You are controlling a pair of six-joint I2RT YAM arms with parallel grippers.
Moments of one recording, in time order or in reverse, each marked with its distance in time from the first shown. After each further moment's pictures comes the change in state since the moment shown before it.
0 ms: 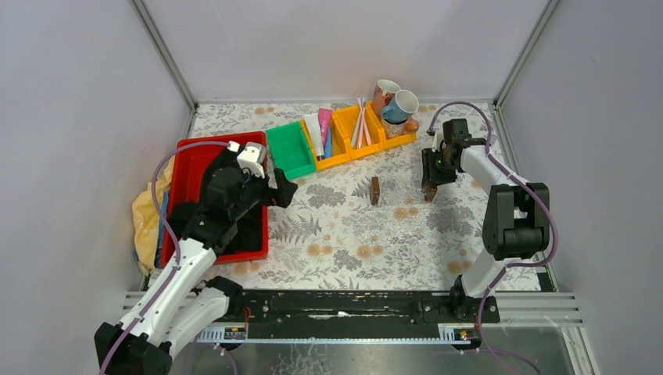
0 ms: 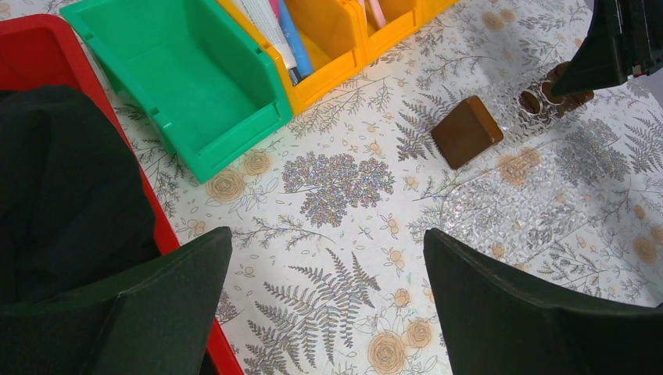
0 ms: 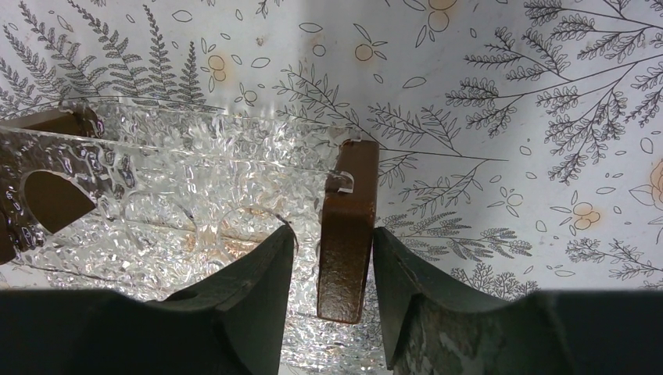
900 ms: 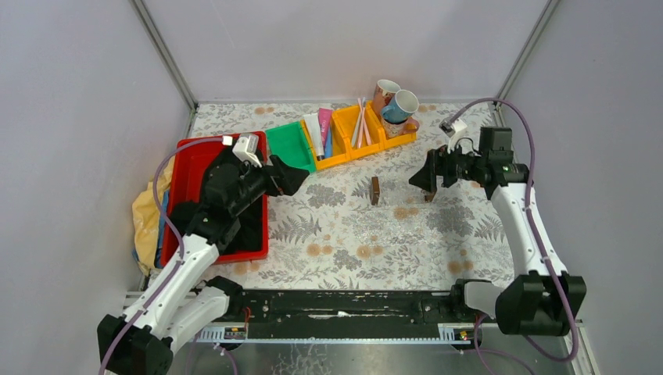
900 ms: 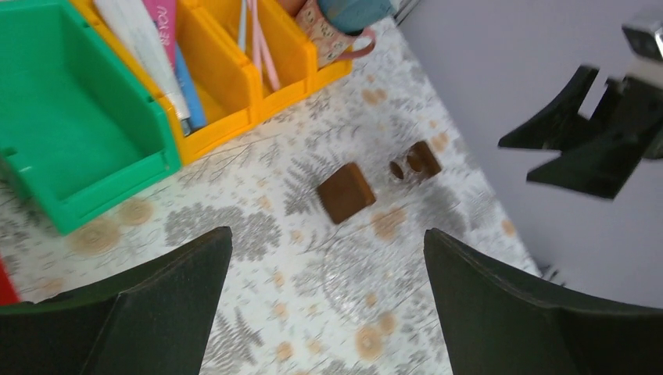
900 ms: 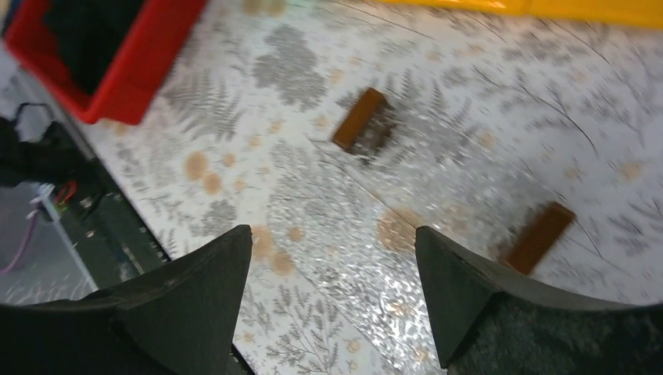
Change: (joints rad) left arm 0.000 0.026 -0.005 0.192 0.129 -0.285; right arm -0.085 -0.493 -0.133 -0.013 -0.605 -0.189
